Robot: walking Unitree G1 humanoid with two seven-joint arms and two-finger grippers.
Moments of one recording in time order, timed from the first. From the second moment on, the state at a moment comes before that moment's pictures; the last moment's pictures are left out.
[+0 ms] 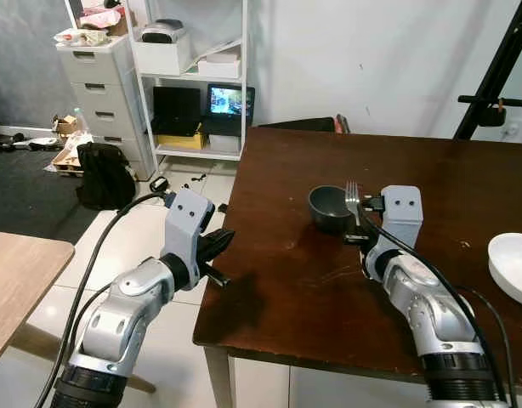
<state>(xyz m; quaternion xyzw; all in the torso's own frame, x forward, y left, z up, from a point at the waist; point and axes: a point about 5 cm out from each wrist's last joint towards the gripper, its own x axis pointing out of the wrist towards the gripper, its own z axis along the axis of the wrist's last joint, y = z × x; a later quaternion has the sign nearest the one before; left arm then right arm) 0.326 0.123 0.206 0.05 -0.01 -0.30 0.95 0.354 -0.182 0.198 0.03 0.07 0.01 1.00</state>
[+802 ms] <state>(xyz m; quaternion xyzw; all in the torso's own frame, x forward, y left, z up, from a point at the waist) 0.324 0.121 0.205 0.05 -0.01 -0.30 0.95 0.356 -0.179 0.197 0.11 0.06 0.01 0.99</state>
